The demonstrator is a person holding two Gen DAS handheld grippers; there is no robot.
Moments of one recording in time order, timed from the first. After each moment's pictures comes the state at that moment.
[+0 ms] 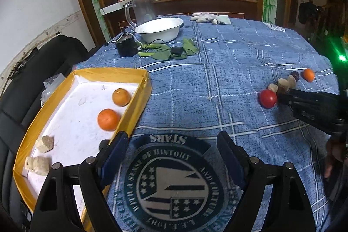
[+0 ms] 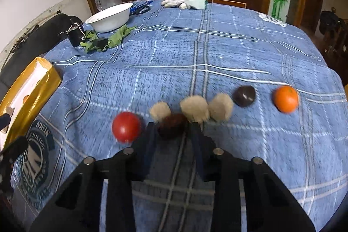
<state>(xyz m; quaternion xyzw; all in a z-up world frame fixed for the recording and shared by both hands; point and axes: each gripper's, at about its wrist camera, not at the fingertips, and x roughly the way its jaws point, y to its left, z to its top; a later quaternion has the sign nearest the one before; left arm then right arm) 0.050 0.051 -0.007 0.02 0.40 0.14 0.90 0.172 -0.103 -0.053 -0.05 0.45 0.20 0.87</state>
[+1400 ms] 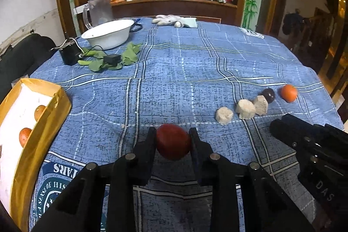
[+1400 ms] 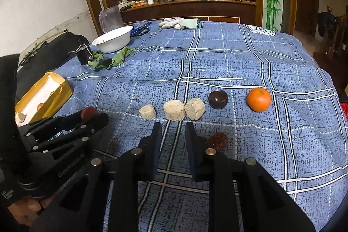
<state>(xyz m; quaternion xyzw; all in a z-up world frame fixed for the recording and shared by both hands) 0.124 -0.018 -0.037 -0.03 0.39 0.07 0.92 0.147 -0.149 -0.031 -0.01 0.39 0.21 0.90</state>
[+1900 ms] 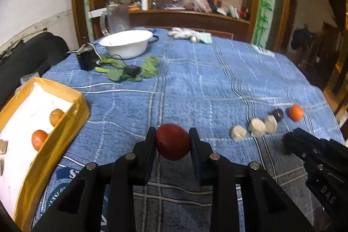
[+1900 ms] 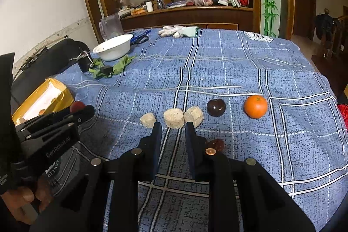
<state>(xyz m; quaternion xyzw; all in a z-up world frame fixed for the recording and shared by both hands) 0.116 0.001 -0.024 -0.06 0.34 0.11 0.93 0.144 -0.152 -0.023 0.00 0.37 0.21 0.91</state>
